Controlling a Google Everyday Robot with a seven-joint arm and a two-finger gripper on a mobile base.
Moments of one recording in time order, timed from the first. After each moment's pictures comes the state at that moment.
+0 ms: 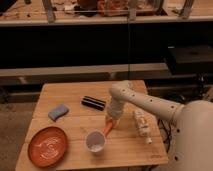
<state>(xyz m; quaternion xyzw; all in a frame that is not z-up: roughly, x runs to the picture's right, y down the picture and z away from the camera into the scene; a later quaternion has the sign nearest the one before) 0.035 0.203 0.860 -0.34 -0.29 -0.38 0.81</state>
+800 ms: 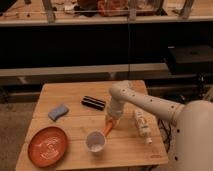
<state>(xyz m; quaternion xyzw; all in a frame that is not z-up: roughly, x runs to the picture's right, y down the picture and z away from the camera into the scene) 0.035 0.203 0.860 -0.34 -0.29 -0.38 0.81</state>
